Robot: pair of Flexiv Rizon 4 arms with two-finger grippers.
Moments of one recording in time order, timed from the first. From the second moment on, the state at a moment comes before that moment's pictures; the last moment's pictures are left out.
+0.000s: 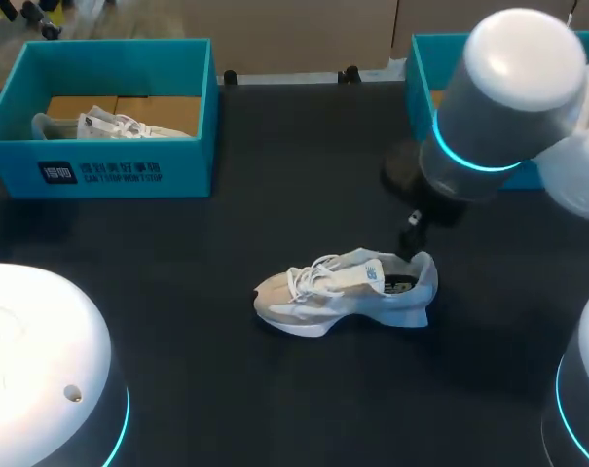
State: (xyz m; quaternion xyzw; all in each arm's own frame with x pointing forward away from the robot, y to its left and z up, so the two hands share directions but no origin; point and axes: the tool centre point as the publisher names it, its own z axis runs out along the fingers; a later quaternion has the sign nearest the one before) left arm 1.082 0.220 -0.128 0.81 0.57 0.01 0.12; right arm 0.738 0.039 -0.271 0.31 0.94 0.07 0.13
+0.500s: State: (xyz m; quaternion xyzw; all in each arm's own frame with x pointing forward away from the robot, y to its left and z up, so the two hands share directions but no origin) left arm 1.082 0.220 -0.128 0.81 0.57 0.01 0.12; right arm 0.730 0.007 -0.268 0.07 0.99 0.08 0.11
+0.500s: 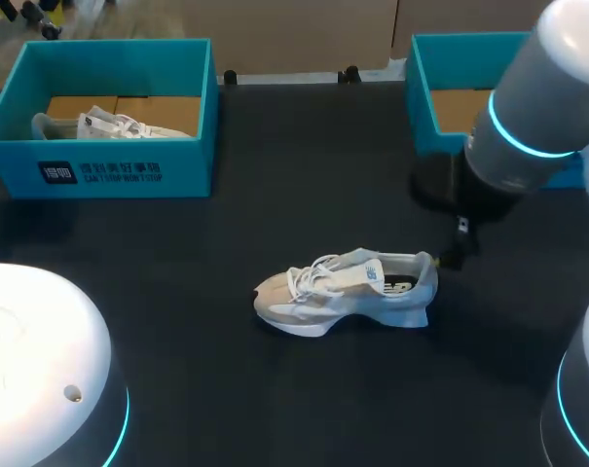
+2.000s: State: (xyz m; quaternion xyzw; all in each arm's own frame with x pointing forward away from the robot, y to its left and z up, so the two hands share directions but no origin) left arm 1.082 0.220 -0.128 0.81 0.57 0.01 0.12; right arm 0.723 -0.068 -0.349 0.00 0.90 0.44 0.07
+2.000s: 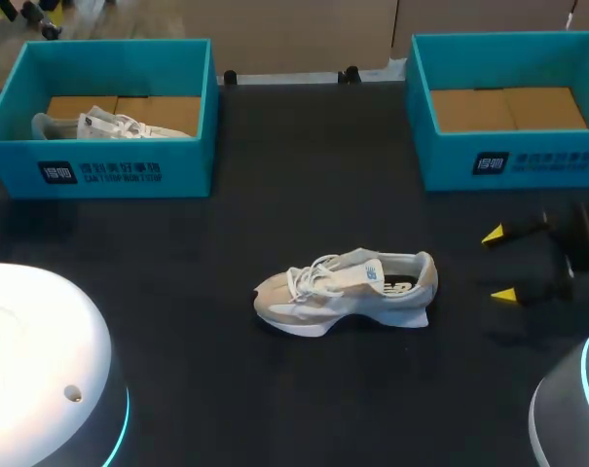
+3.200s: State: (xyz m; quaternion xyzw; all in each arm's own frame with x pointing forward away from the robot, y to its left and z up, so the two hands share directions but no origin) left arm 1.082 0.220 -0.128 0.81 0.57 0.01 0.12; right arm 0.740 -0.070 -0.388 0.02 0.89 0.45 0.06
